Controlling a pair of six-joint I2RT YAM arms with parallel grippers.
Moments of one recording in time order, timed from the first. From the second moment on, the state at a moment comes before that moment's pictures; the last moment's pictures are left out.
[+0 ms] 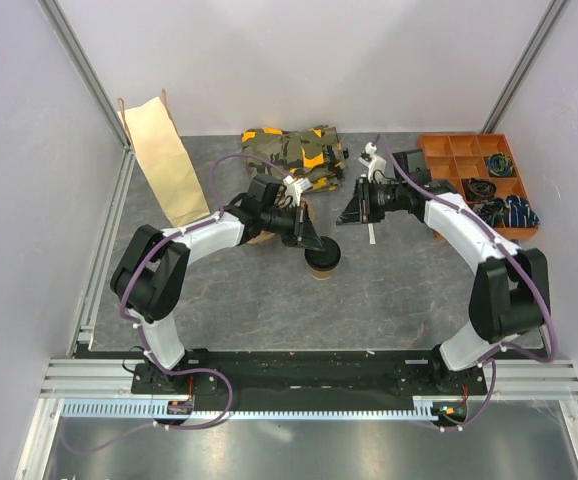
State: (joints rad) left arm -0.56 1.81 1.14 -0.03 0.79 -0.59; right arm 0.24 1.63 1.20 -0.44 -0.82 0.29
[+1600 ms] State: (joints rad) left arm -0.56 1.83 1.14 -0.01 0.79 -0.59; right arm 0.52 1.64 1.30 -0.61 -0.26 -0.02
